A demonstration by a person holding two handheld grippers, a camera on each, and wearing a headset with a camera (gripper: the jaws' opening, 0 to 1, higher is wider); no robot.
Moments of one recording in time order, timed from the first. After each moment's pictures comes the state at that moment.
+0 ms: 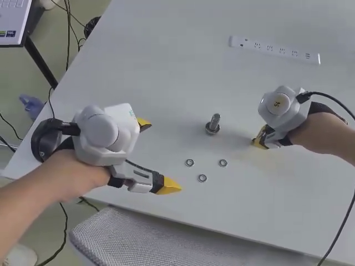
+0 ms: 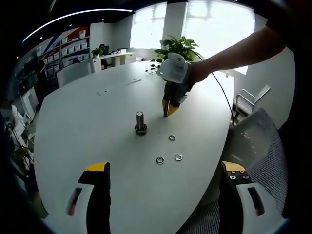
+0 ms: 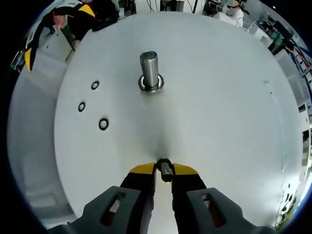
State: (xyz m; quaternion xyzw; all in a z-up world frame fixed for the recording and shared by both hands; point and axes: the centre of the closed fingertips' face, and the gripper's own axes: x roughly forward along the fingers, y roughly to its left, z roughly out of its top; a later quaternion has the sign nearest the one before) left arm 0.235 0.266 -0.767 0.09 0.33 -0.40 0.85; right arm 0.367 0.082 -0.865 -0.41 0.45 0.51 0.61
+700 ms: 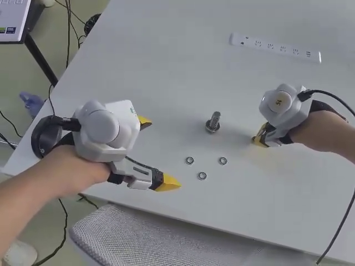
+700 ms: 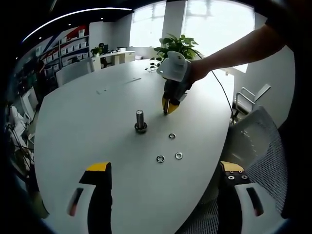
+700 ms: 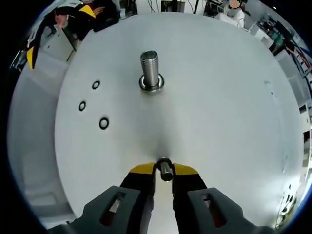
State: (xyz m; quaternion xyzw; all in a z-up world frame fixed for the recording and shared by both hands) left arm 0.234 0.265 -0.769 0.09 0.33 -0.41 0.85; right arm 0.365 0.081 -0.864 -0.40 0.45 0.51 0.61
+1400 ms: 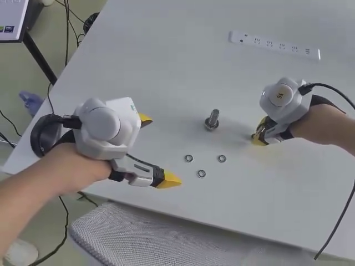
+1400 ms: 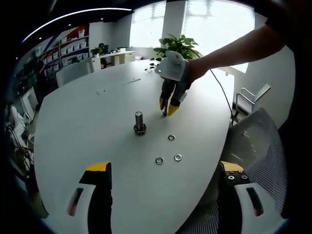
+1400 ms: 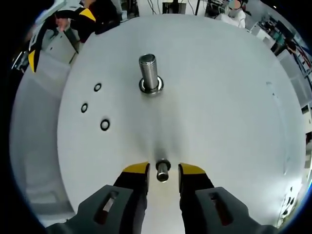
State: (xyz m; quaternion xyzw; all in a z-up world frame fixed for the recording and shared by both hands) left arm 0.235 0.260 -0.766 0.09 0.33 -0.41 0.85; right arm 0.367 0.083 -0.860 -0.39 0.45 0.53 0.60
